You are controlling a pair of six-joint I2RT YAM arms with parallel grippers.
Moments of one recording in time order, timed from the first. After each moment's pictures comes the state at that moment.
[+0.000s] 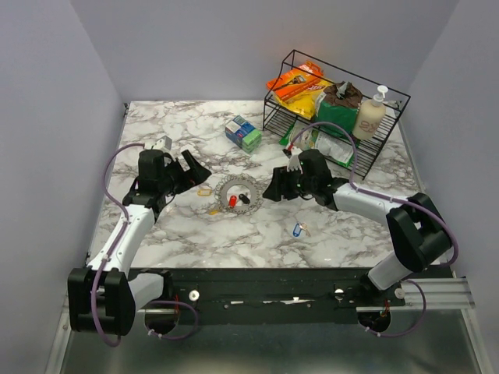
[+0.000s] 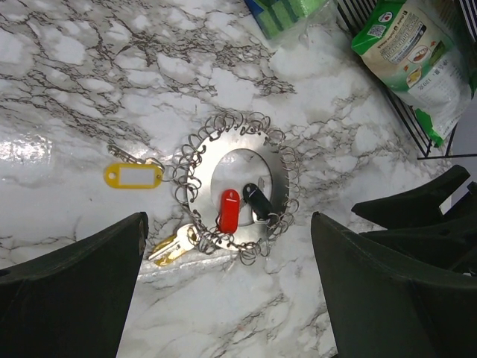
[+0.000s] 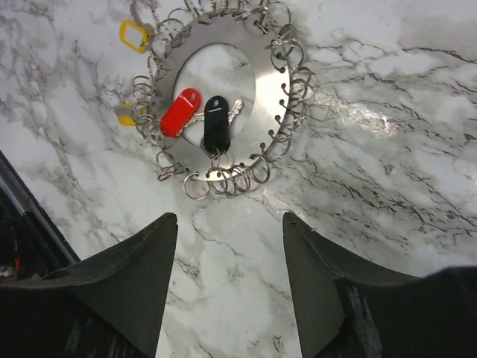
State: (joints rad) left arm -0.08 1.10 0.72 -0.17 0.32 -0.59; right arm 0.57 1.58 0.86 0.08 -0.35 0.39
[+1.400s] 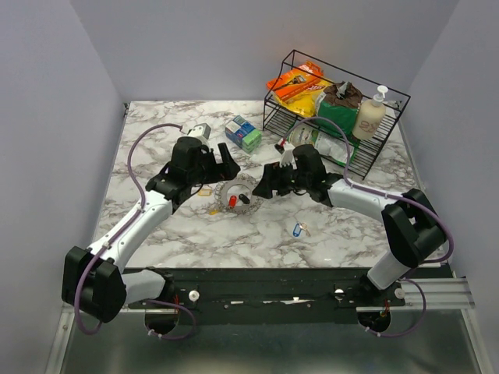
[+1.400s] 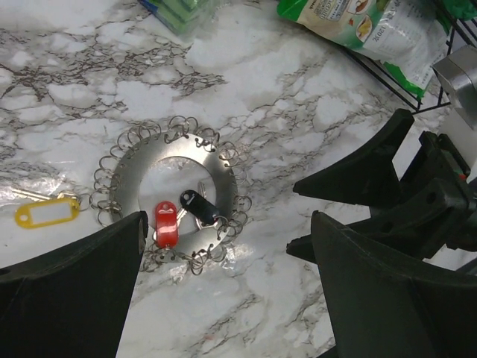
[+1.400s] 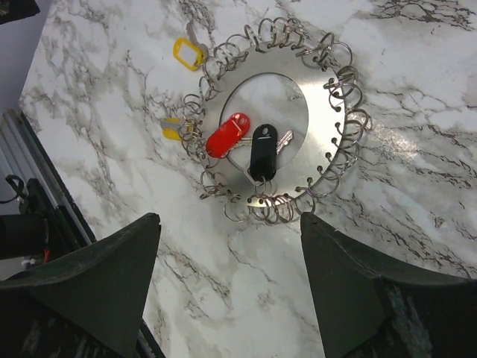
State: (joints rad) left arm -0.41 1.21 0.92 -0.22 0.13 -0.54; right arm 0.60 1.62 0.93 0.13 -0.43 0.39
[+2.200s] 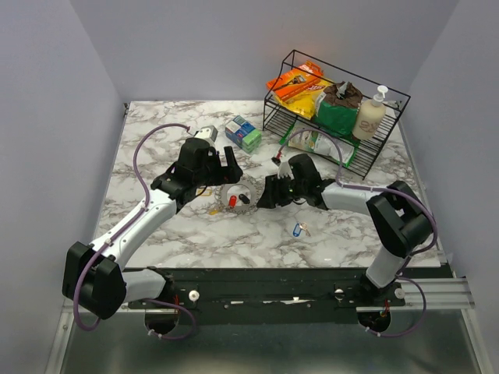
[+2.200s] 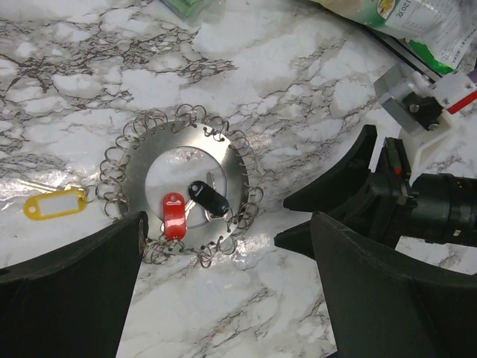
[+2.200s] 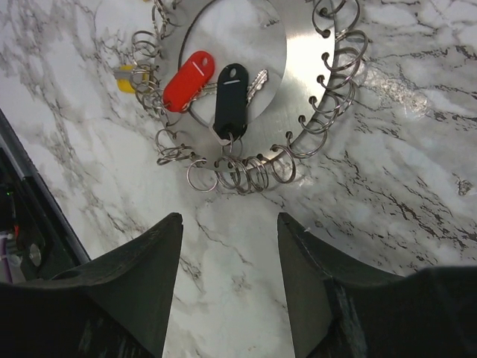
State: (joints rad) left arm -0.48 1.24 0.95 -0.28 0.05 -0.50; right arm 0.60 1.72 0.88 0.14 -0.47 0.37
